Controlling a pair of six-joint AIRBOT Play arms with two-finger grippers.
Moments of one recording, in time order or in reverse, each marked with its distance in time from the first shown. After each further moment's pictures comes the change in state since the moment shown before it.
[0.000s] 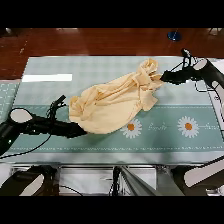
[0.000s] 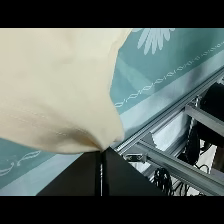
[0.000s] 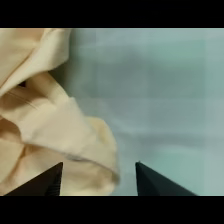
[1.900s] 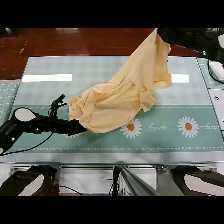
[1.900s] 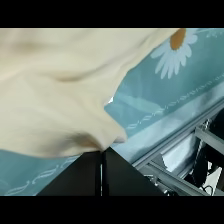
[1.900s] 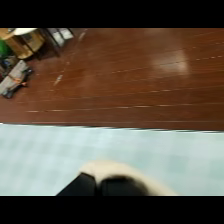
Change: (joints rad) left arm 0.000 -0.047 -0.005 0.003 0.088 -0.003; right arm 0.194 0.437 -0.010 0.392 -0.196 -0.087
